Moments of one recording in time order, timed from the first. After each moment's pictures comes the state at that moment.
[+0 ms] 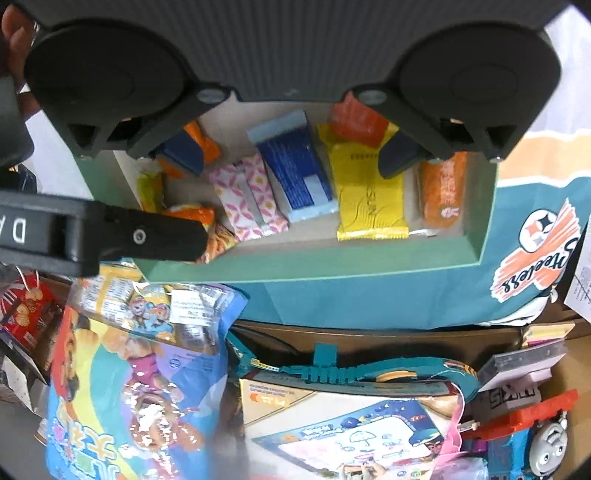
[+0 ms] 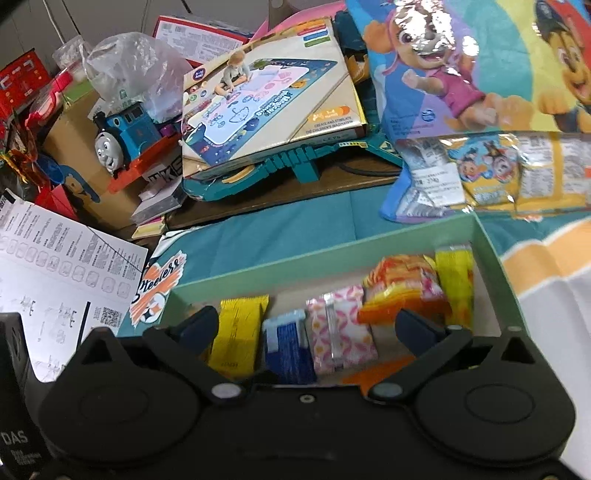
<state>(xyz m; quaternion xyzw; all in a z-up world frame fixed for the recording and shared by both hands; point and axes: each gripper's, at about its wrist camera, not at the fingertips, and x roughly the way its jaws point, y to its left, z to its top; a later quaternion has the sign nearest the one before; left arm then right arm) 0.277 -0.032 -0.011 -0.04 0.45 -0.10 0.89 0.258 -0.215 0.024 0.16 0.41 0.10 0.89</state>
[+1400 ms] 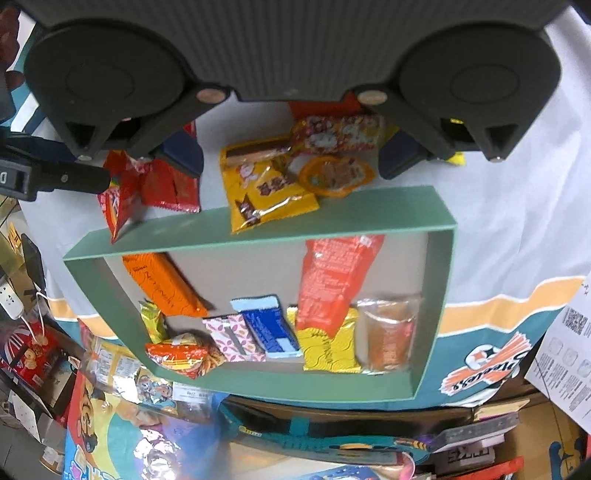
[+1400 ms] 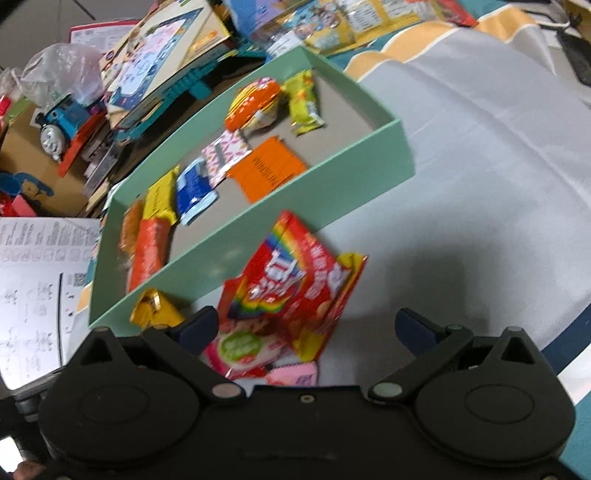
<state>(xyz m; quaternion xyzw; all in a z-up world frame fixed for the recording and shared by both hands) 0.134 -0.002 -0.053 -0.05 0.48 -0.09 0.87 0.071 -0.270 -0.053 0.25 0.48 -0.01 0.84</state>
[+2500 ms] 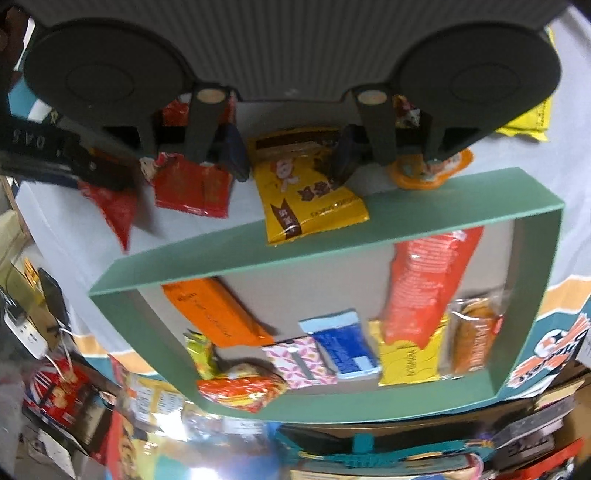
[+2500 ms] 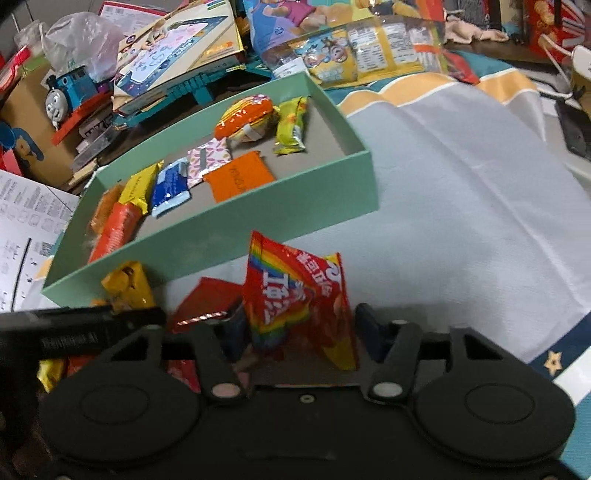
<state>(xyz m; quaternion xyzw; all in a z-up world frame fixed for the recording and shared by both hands) 0.149 -0.054 -0.077 -0.02 0.49 -0.14 0.86 0.054 -0.277 -0.057 0.14 0.44 -0.02 0.89</state>
